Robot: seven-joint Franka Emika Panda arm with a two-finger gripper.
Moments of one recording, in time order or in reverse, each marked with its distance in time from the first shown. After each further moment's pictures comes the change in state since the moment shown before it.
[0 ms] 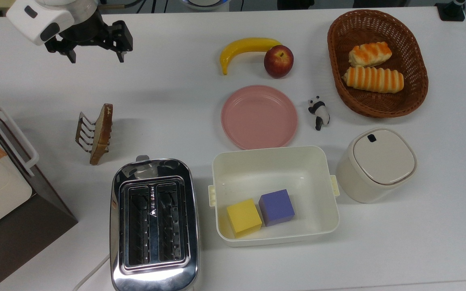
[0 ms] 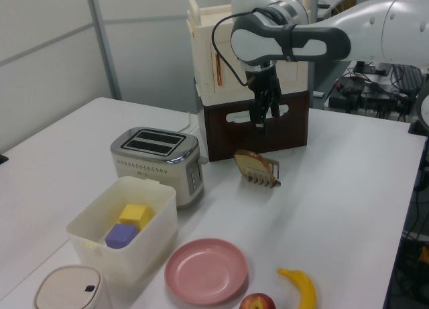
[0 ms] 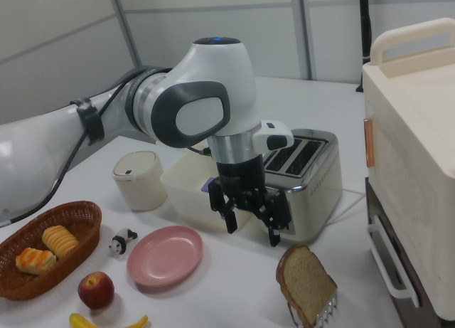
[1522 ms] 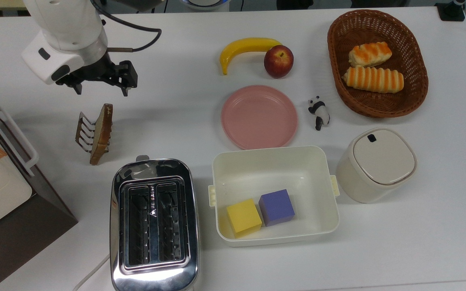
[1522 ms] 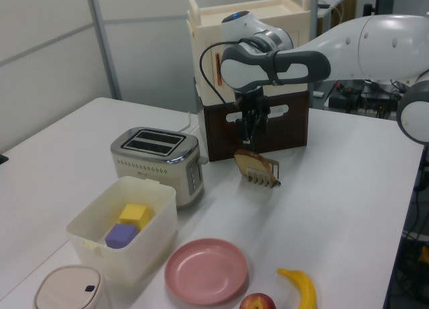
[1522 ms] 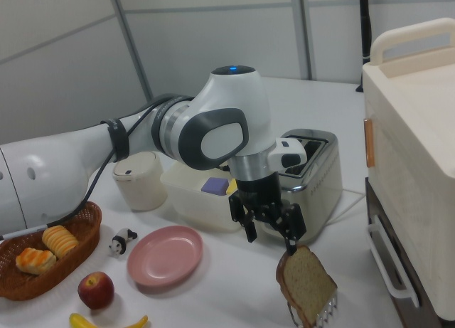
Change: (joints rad) arm 0.011 0.098 0.001 -0.011 0.000 0.143 0.074
